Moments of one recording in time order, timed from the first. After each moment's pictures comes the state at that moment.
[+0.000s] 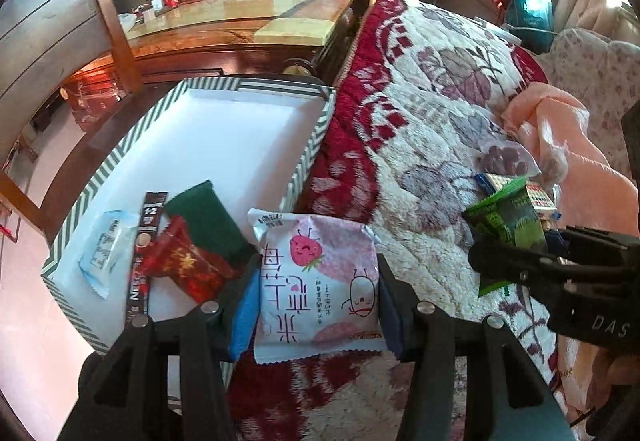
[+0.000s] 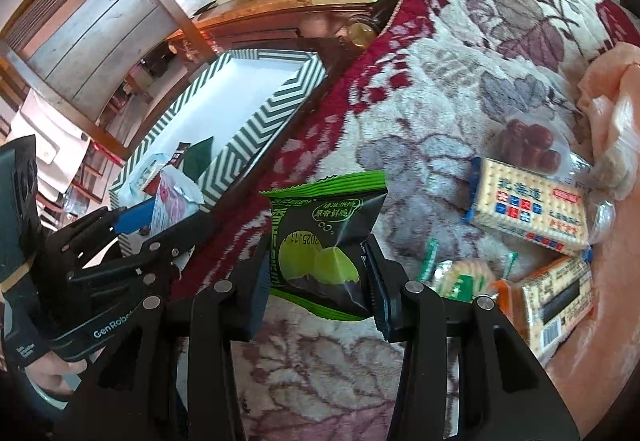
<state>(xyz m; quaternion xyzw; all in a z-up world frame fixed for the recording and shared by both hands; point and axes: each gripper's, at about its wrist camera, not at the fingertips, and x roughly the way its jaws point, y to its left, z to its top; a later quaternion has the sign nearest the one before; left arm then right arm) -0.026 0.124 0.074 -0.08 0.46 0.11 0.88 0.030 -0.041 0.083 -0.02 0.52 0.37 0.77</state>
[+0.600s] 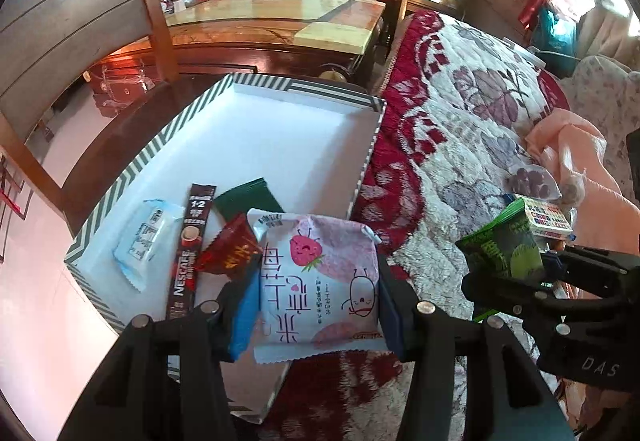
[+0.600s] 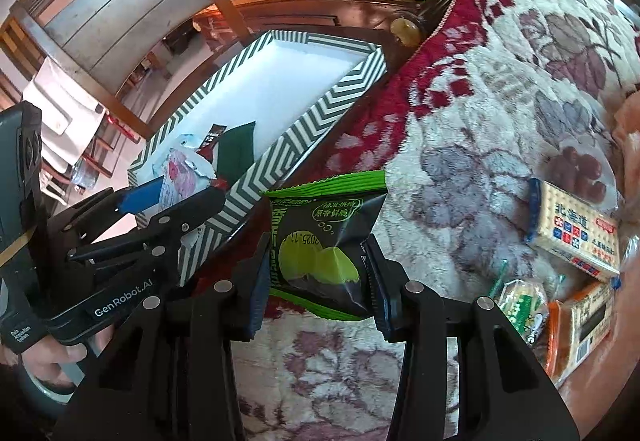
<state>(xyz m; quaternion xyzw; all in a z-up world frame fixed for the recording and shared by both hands) -0.044 0.162 0.079 -0.11 0.45 0.15 0.87 0.015 0.006 0.087 -0.05 0.52 0.41 0.75</state>
